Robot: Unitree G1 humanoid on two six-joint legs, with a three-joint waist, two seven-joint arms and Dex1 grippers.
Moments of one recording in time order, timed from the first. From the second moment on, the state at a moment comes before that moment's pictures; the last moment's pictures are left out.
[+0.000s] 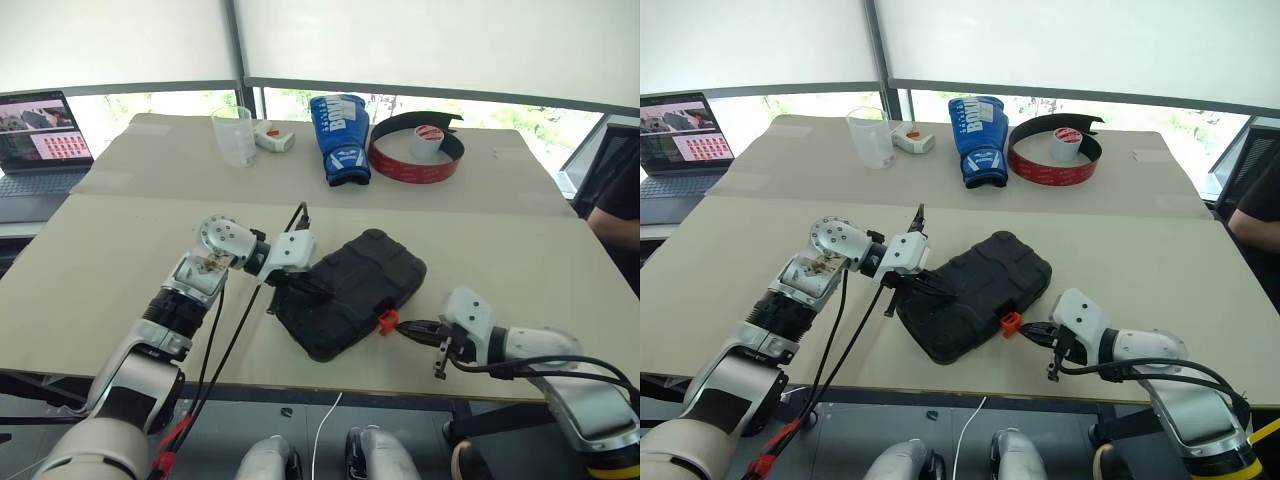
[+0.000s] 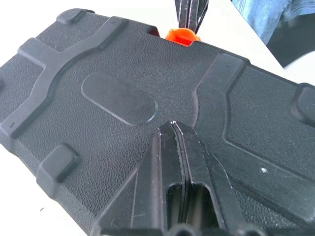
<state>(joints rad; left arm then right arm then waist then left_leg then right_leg) -0.85 0.49 -0.36 0.40 -0.11 0.00 -1.47 -0.07 -0.73 0.07 -0.37 0.25 0.43 0.84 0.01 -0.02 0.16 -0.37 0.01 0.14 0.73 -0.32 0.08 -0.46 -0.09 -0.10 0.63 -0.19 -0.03</state>
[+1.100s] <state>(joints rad) -0.91 0.44 -0.40 0.58 0.03 -0.37 -1.37 -0.16 -0.66 0.07 -0.40 0.24 0.53 0.78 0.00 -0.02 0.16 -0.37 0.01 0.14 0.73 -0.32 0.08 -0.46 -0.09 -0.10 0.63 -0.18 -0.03</state>
